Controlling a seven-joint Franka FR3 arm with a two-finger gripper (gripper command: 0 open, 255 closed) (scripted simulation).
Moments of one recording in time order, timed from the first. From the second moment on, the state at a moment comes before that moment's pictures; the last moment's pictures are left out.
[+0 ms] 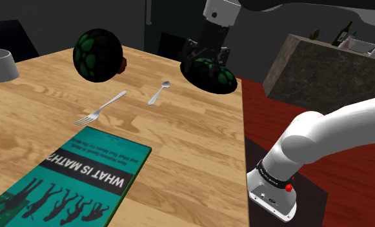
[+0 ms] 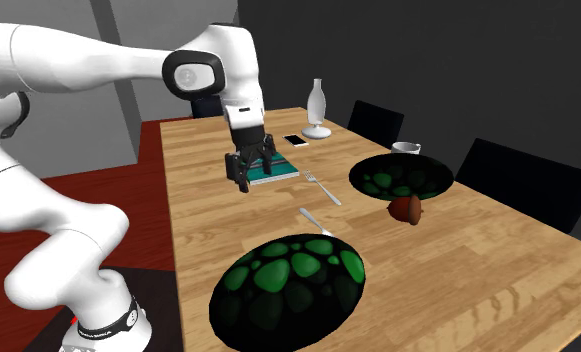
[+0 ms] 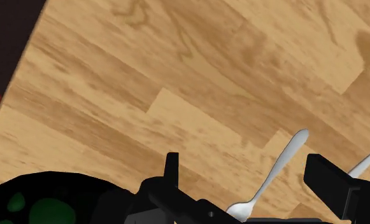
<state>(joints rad) 0.02 -0.62 0.34 -2.27 0.20 1.78 0.75</state>
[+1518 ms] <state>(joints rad) 0.11 0.37 0.75 -1.53 -0.21 1.82 1.86</state>
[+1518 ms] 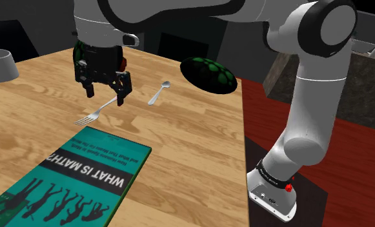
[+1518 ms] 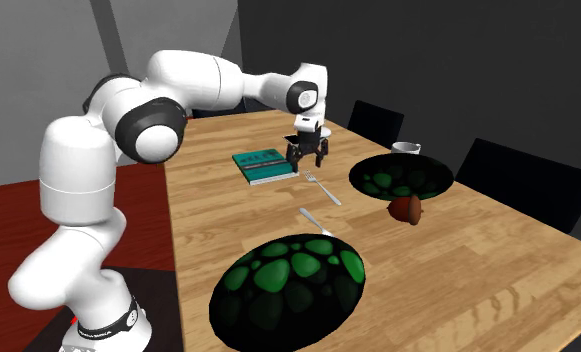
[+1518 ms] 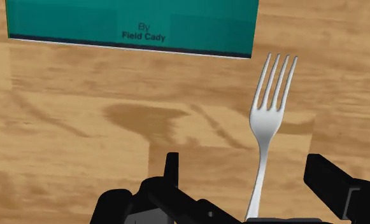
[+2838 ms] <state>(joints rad) 0.21 0.54 0.70 -1.42 -0.29 1.86 1.97</state>
